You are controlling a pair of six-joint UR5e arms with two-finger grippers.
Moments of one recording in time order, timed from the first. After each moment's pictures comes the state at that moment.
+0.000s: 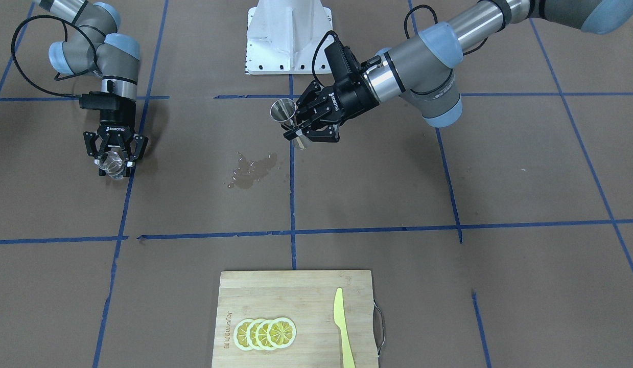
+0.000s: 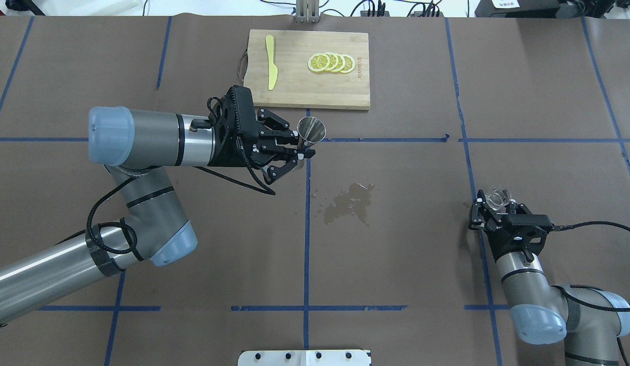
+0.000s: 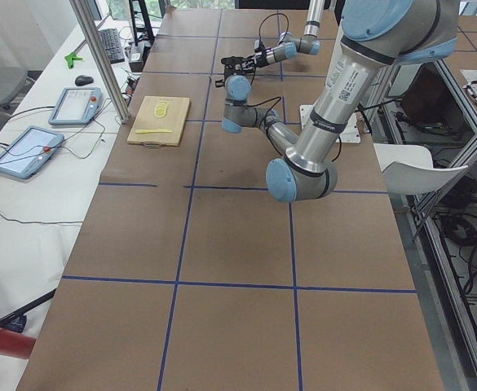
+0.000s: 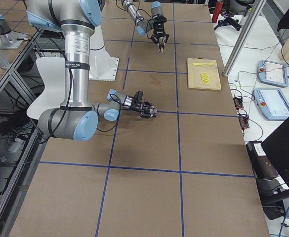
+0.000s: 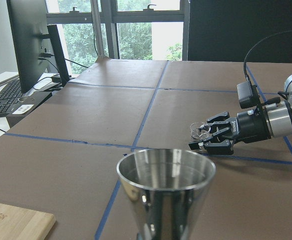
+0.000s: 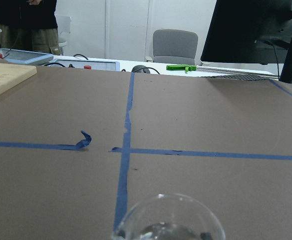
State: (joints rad) left arm -0.61 -2.18 -1.49 -2.90 -1.95 -0.22; right arm 0.17 -1.65 1.64 -0.78 0.52 1.45
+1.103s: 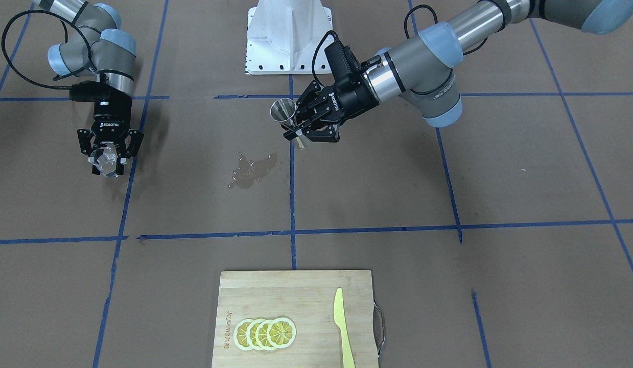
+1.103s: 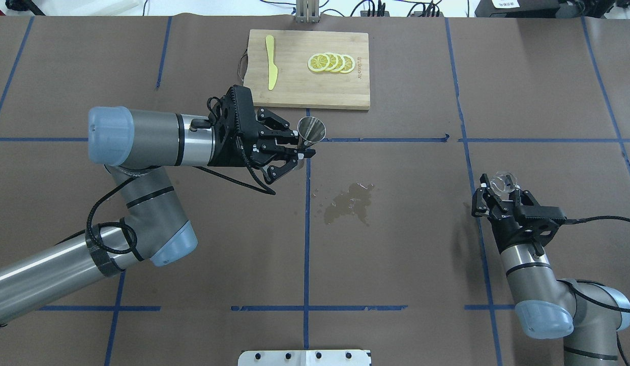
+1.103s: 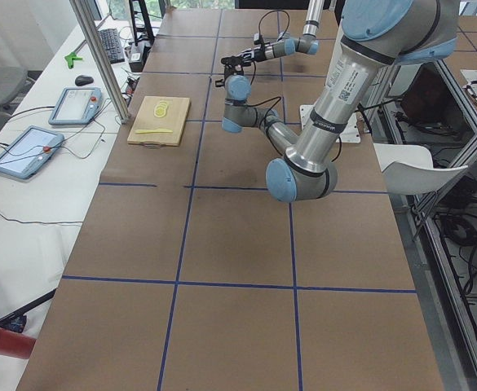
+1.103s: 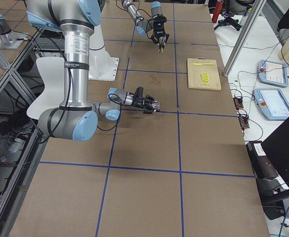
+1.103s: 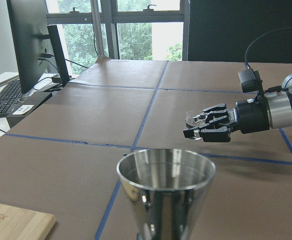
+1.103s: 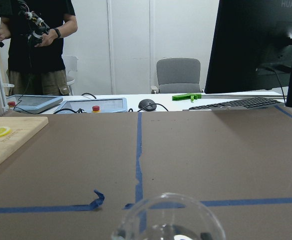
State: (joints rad) left arm -0.61 -2.18 -1.50 -2.90 -1.95 -0.22; right arm 0.20 -1.64 1.65 -0.64 0.44 1.38
